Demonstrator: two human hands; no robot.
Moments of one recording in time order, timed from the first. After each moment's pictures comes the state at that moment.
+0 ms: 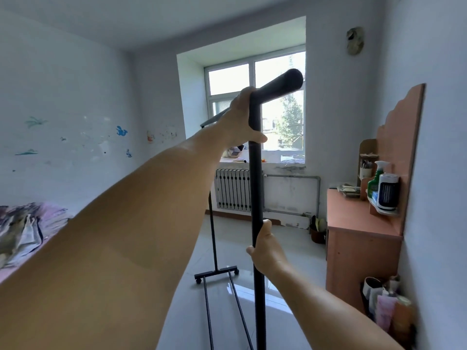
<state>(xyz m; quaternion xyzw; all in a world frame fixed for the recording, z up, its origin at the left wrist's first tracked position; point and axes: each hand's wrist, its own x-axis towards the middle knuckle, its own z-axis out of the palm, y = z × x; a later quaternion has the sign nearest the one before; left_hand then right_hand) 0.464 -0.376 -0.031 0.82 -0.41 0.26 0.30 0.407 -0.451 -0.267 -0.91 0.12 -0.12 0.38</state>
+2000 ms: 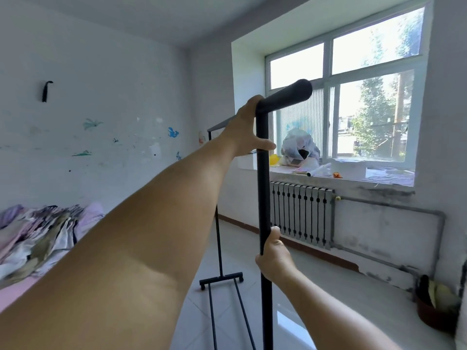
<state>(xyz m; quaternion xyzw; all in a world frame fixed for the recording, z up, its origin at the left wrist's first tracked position) 1.020 -0.464 -0.037 0.87 -0.28 0.29 0.29 0.995 -0.562 -0.264 -0.92 0.01 -0.09 0.38</state>
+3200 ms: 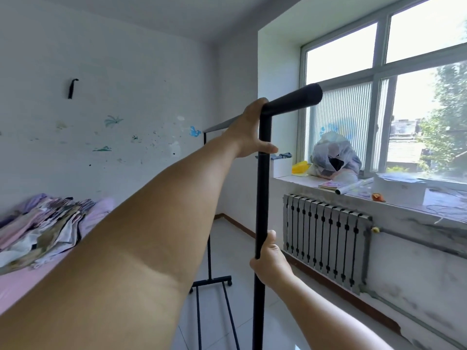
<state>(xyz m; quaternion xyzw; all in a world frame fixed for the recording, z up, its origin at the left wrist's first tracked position) 1.333 -0.638 -0.033 0.90 -0.19 0.33 0.23 1.346 -0.731 -0.271 -0.91 -0.10 -0.01 0.41</state>
